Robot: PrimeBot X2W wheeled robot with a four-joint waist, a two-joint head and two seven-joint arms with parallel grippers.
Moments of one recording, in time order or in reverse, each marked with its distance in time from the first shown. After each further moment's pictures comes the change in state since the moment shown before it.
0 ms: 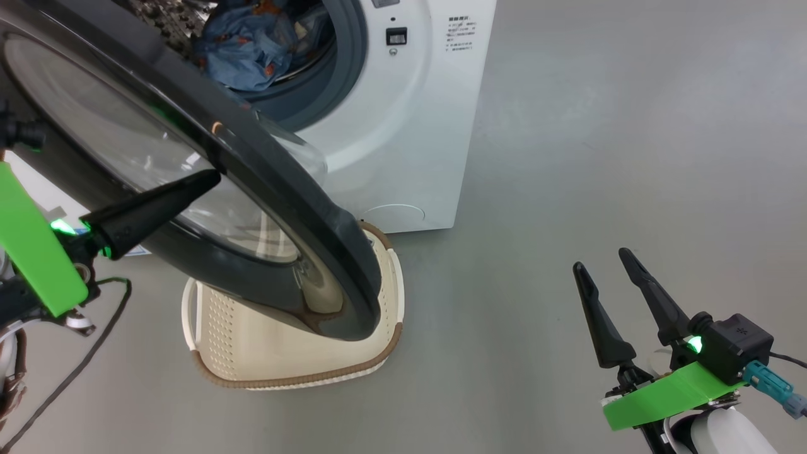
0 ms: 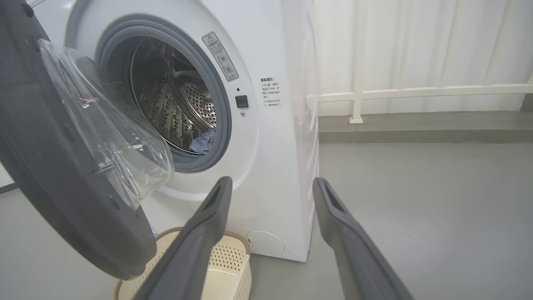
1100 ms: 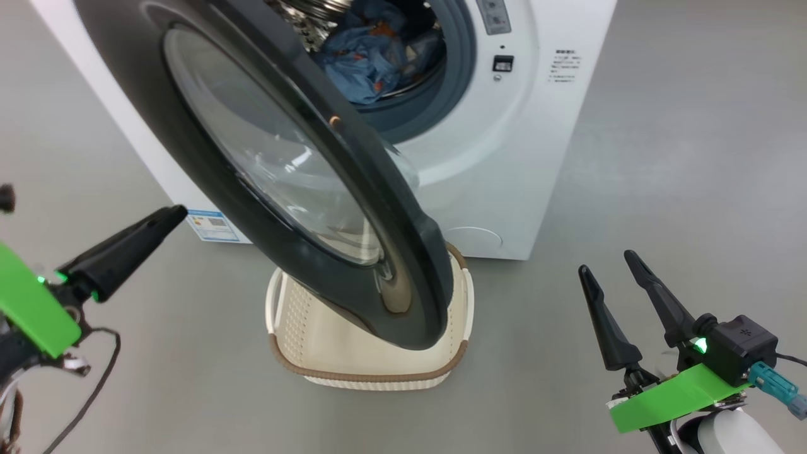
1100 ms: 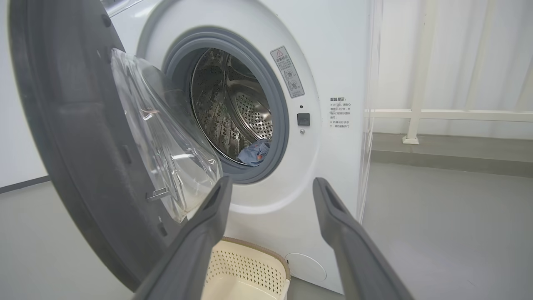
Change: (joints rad) left arm 0.162 0.055 0.006 0.022 0.007 0.000 -0.214; right arm 0.004 -0.026 0.003 0.002 0.000 0.000 0.000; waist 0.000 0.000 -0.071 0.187
